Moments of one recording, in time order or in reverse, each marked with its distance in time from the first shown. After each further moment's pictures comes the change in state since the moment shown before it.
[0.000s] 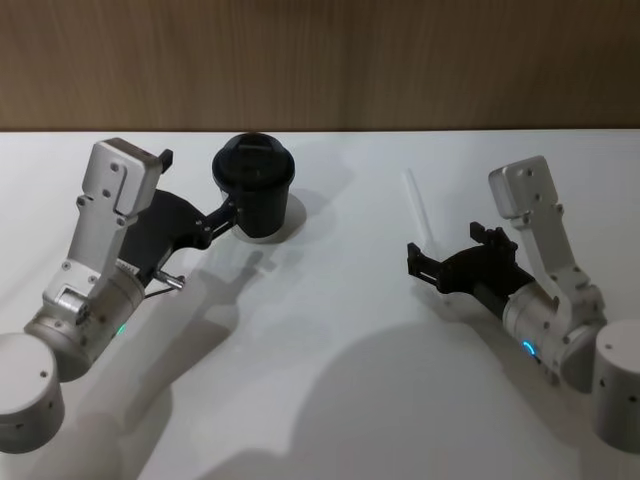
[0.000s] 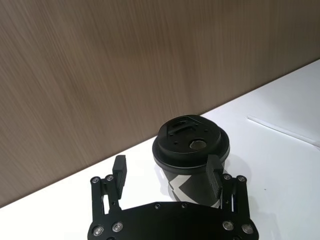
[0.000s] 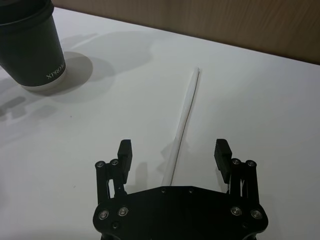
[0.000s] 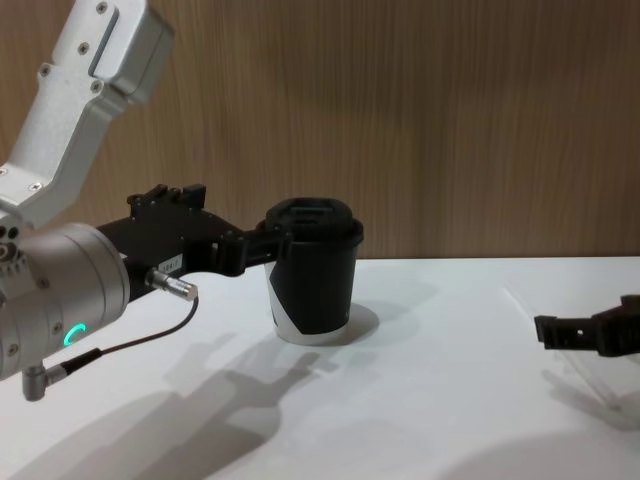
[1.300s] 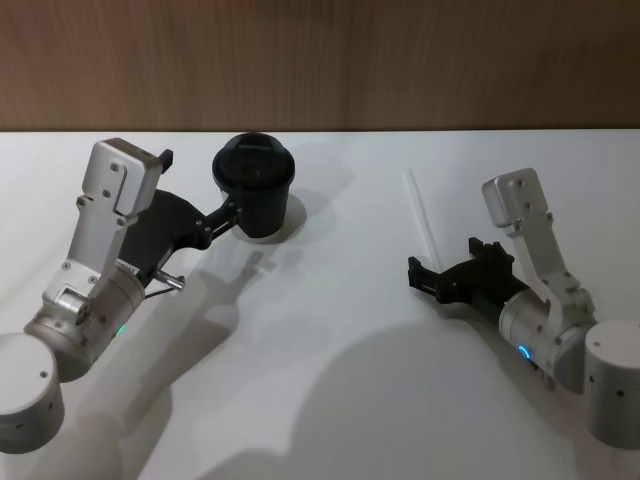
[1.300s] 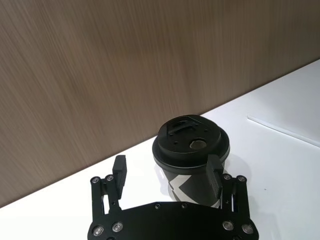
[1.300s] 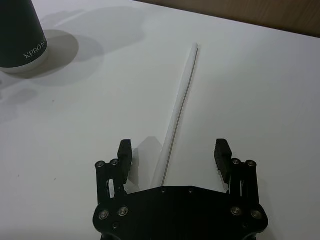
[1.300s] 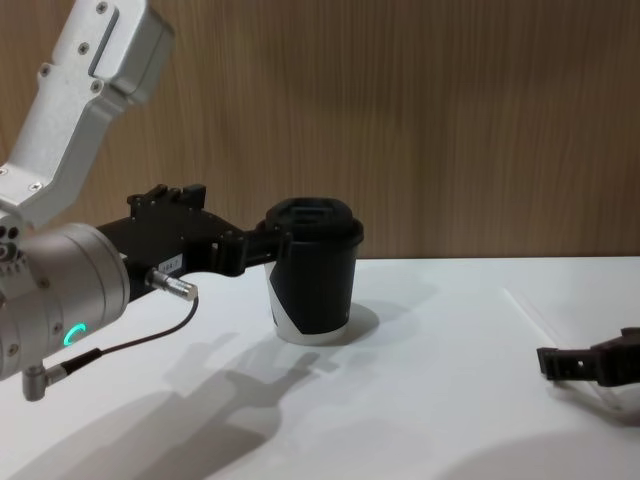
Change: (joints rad) left arm 0.000 0.000 0.000 0.000 0.000 0.000 0.000; right arm 0.025 -0.027 0.011 0.075 -0.025 0.021 0.023
